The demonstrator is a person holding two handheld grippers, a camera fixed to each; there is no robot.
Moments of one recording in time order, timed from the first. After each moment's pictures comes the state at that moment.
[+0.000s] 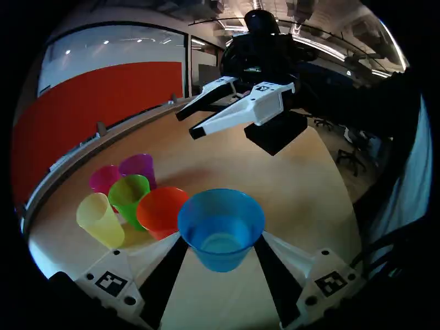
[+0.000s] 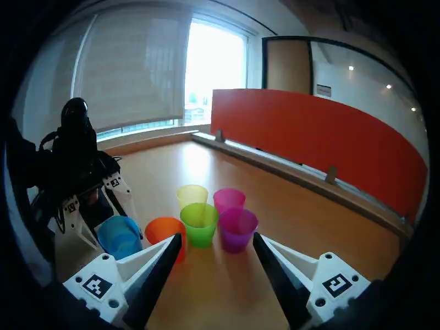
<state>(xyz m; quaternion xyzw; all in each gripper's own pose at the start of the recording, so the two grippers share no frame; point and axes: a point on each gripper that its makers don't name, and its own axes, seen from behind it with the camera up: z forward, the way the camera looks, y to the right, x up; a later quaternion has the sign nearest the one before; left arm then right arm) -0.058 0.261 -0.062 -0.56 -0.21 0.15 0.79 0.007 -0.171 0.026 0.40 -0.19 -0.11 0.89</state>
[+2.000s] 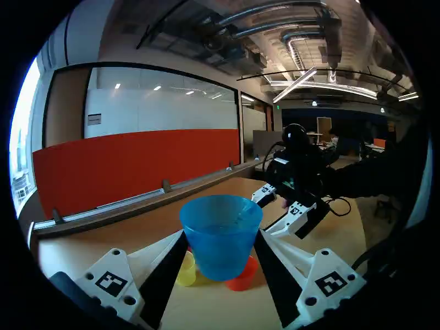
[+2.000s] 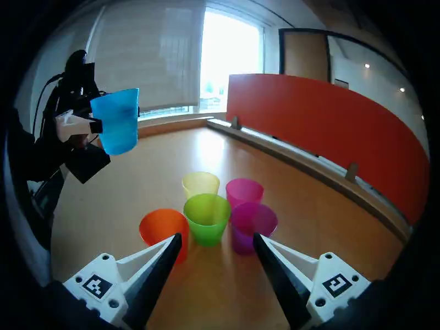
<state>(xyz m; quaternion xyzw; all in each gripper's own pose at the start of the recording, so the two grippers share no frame) 0.096 0.186 -0.001 -0.43 -0.05 0.05 0.90 -0.034 -0.200 0.042 0.44 -0.22 -0.13 0.86</state>
